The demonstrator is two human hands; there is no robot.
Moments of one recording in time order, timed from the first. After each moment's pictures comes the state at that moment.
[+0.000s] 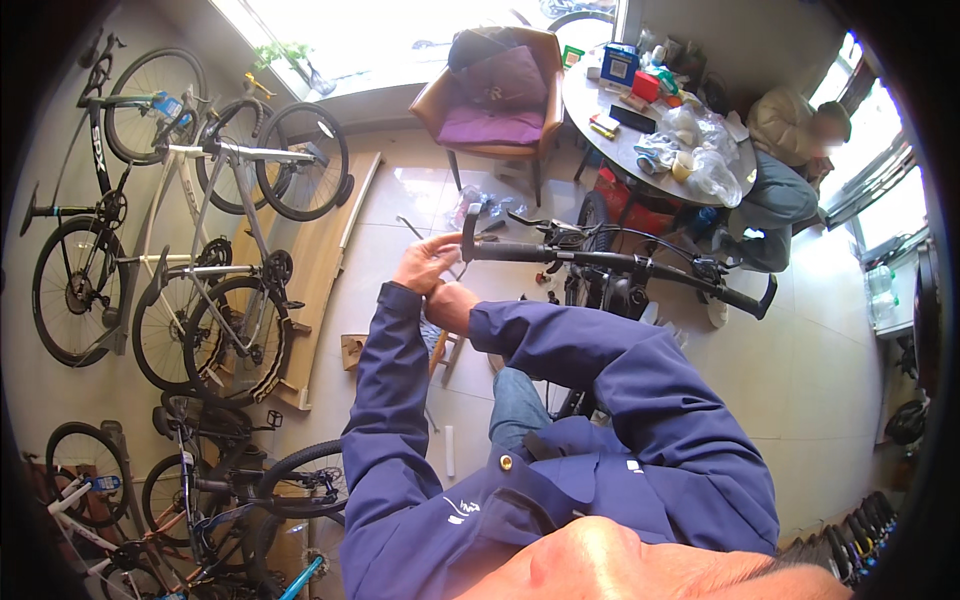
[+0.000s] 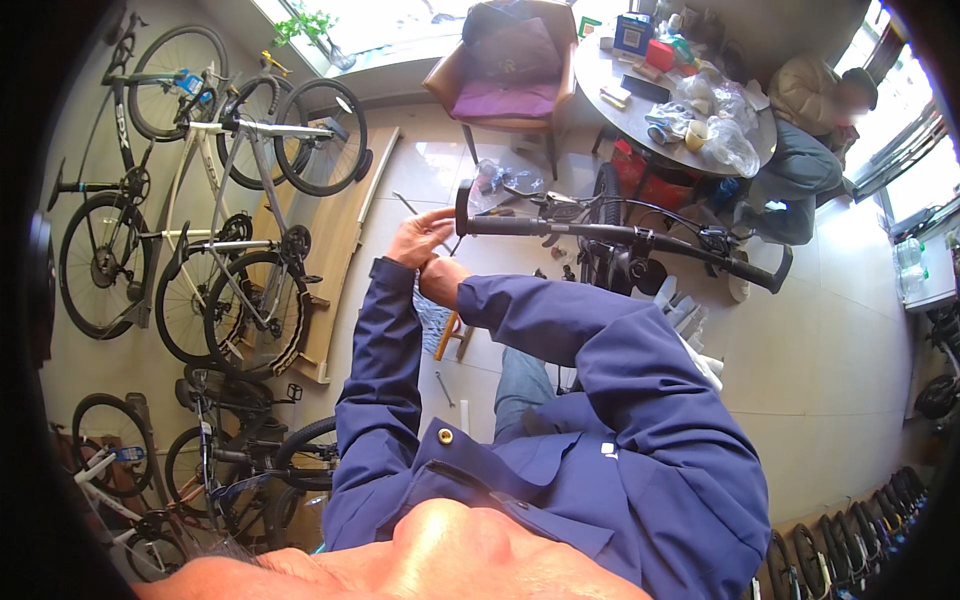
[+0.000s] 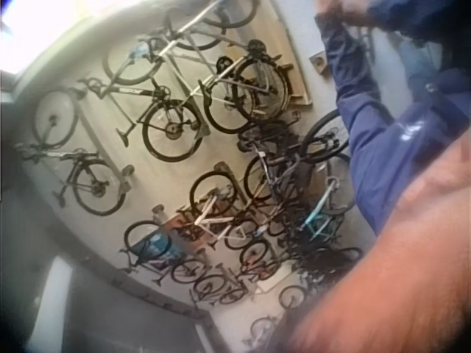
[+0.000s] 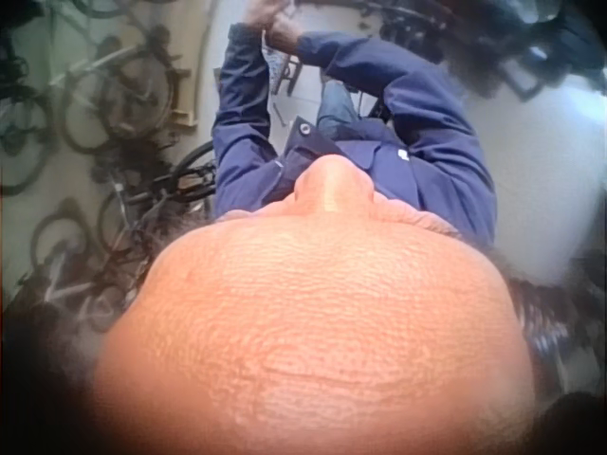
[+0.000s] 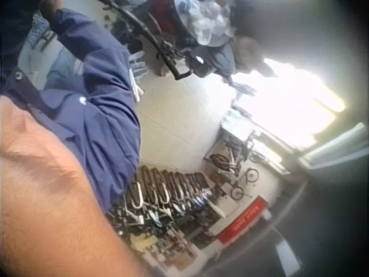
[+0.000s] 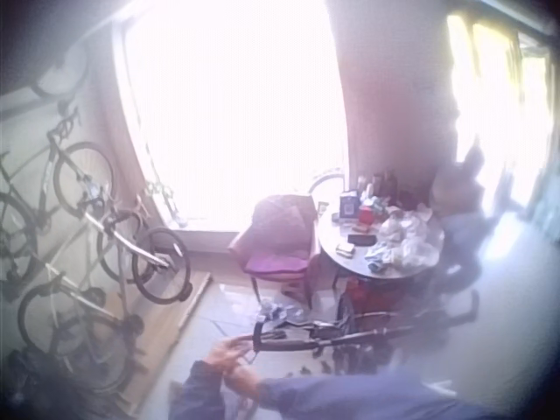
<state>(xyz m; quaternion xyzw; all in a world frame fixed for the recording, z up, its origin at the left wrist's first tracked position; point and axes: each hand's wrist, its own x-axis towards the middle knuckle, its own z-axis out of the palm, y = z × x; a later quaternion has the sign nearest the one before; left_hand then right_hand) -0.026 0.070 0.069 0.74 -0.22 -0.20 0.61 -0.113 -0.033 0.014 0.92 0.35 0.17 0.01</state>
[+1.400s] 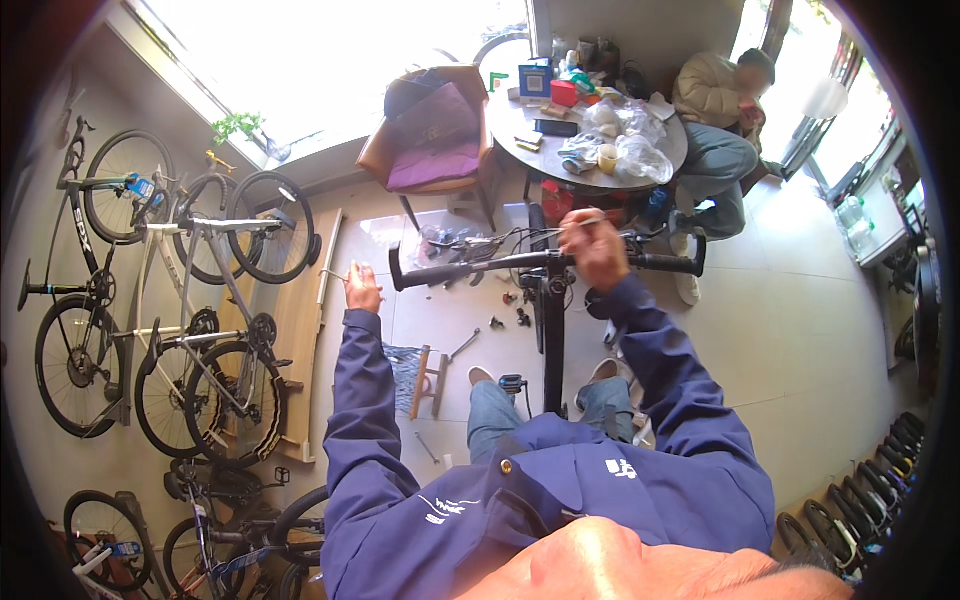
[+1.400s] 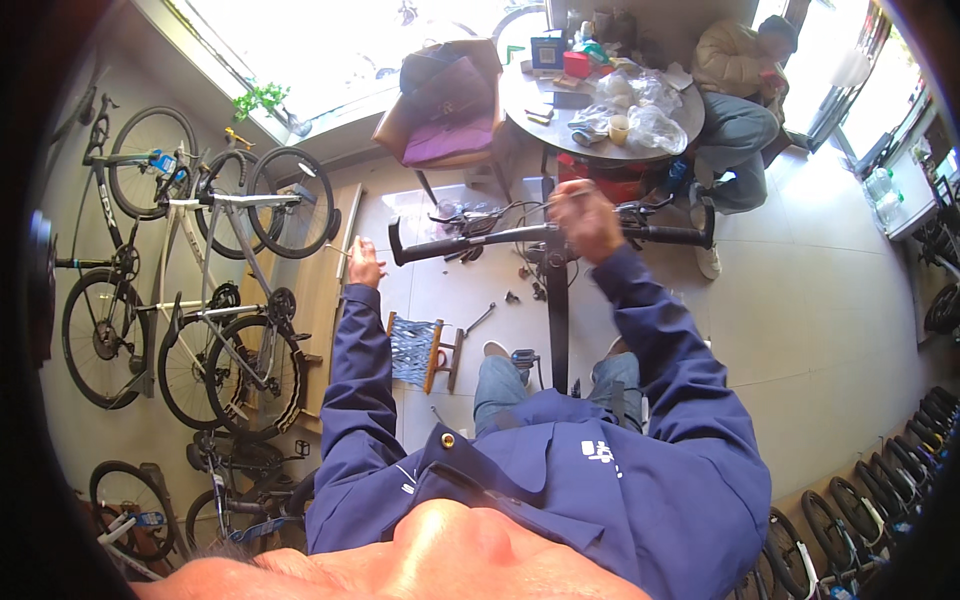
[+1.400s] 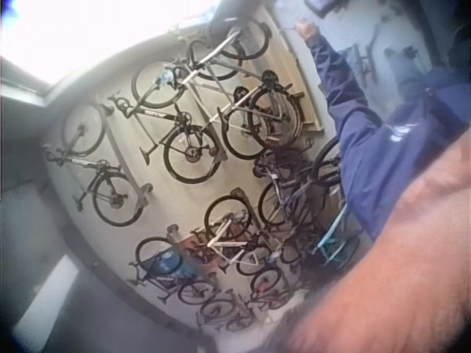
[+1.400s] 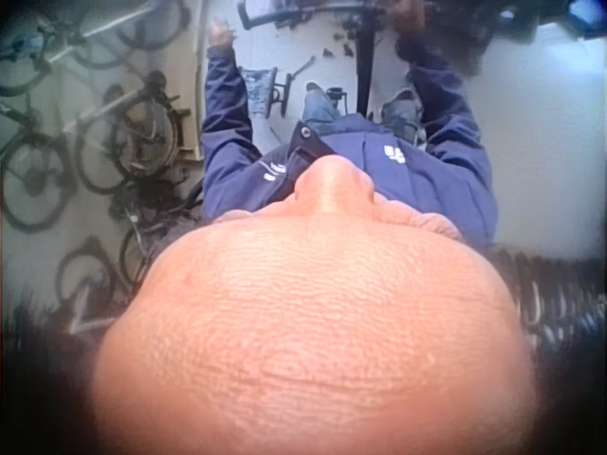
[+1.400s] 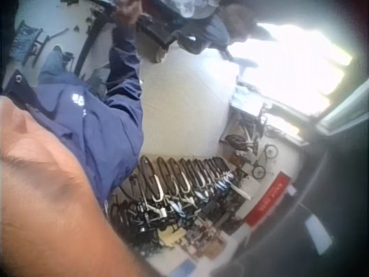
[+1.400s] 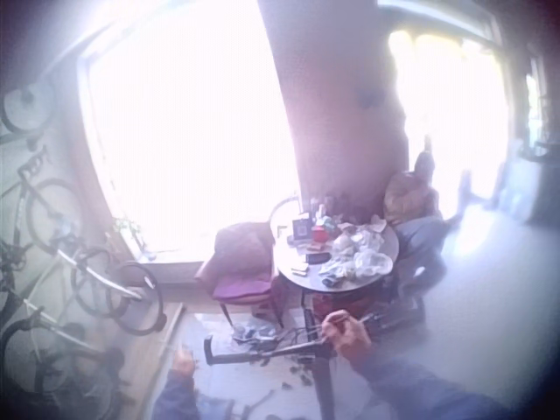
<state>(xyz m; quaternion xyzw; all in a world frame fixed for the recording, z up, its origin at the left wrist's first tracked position) 0.017 0.081 0.010 0.86 -0.02 -0.02 0.51 -0.257 -0.348 0.121 0.71 -0.01 0.33 -0.62</state>
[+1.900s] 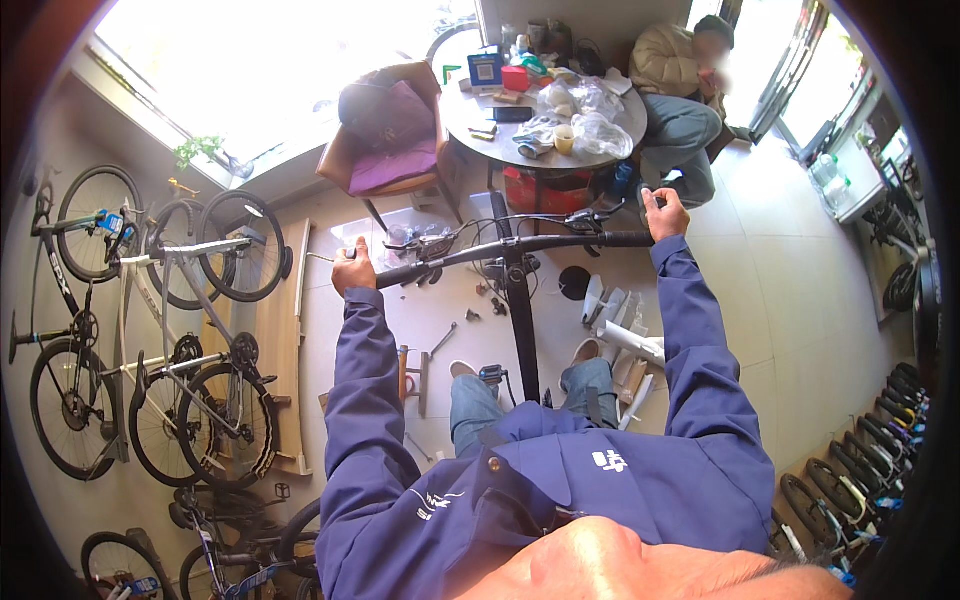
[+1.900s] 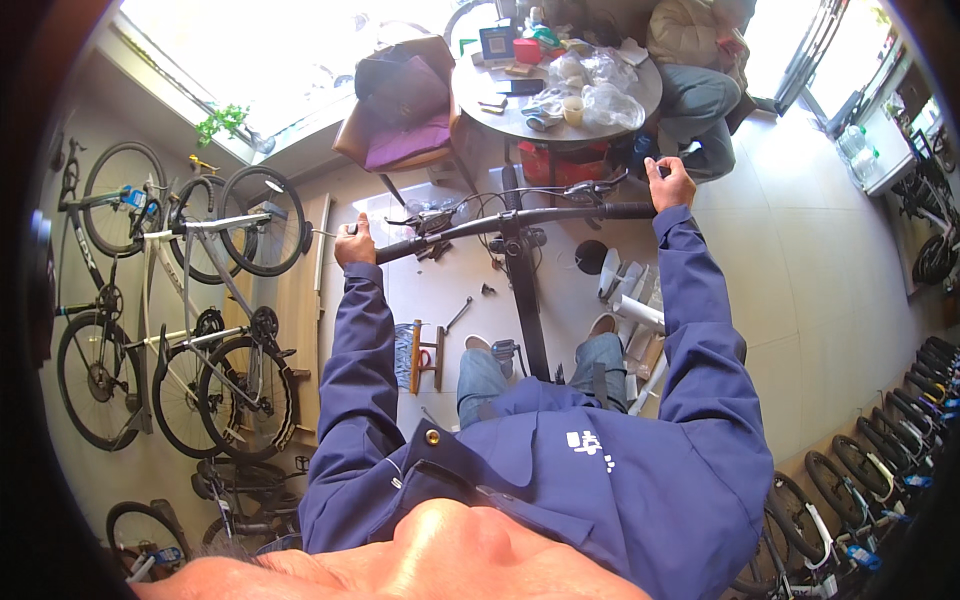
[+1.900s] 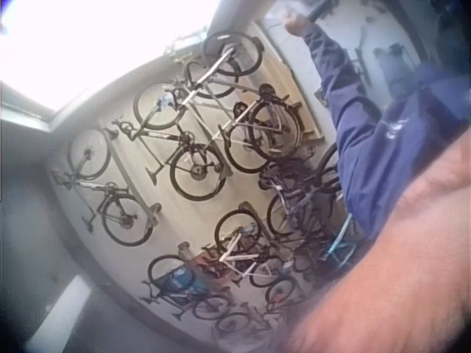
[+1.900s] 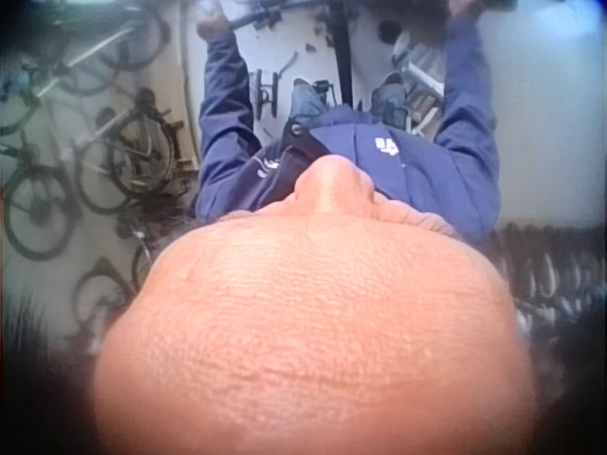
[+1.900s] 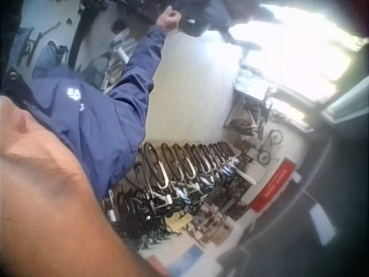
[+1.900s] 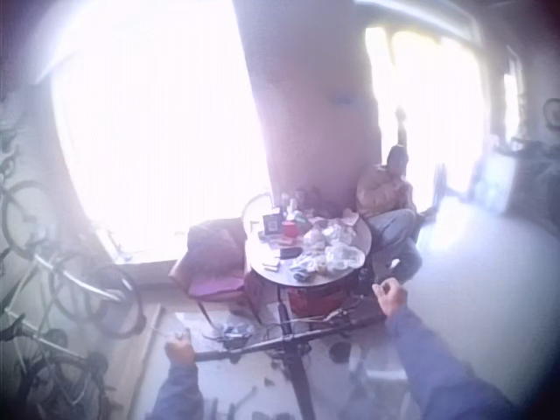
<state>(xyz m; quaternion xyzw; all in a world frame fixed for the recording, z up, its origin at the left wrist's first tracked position) 0.005 -0.030 0.039 0.91 -0.02 0.18 0.38 -0.344 -0.581 0.028 0.77 -0.42 0.42 -0.24</state>
